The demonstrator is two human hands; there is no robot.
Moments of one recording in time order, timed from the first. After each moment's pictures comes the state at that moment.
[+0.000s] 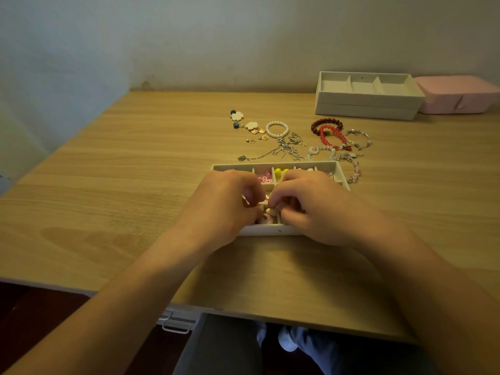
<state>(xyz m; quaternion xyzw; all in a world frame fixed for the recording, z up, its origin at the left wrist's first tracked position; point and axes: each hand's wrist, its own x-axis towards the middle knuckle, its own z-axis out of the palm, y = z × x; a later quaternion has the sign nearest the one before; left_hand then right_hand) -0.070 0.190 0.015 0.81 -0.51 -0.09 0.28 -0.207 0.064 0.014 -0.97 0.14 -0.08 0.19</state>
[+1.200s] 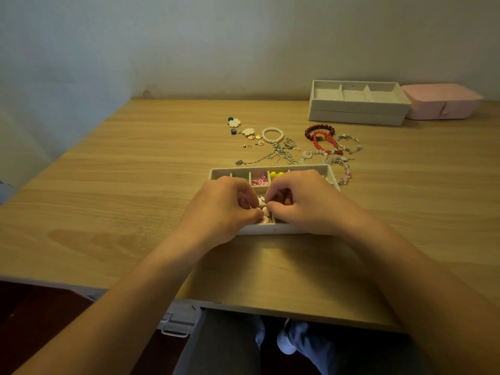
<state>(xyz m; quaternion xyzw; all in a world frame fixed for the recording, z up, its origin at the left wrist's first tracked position) -0.067 0.188 0.003 0.82 -0.49 -0.11 0.29 -0.200 0.061 0.013 -0.94 0.18 -0.11 0.25</state>
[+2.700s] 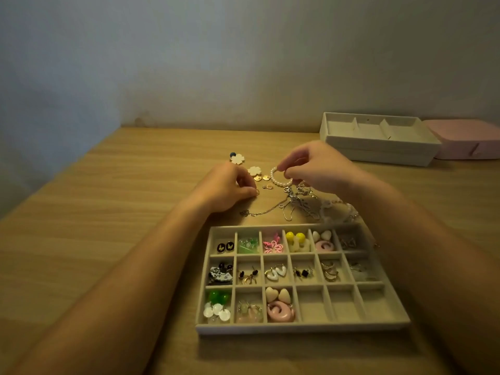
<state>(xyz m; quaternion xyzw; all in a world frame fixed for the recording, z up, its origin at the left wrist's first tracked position) 0.082 0.048 -0.011 0.80 -0.54 -0.12 0.26 -0.097 -0.065 0.039 -0.86 0.30 -0.14 0.38</state>
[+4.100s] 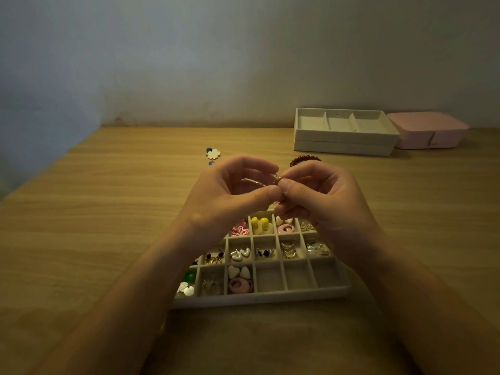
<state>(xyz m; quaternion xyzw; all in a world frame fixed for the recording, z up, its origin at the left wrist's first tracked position) -0.052 0.118 0.041 0.55 -0.53 -0.29 0.58 -0.203 0.011 0.028 -0.65 0.14 -0.35 0.66</state>
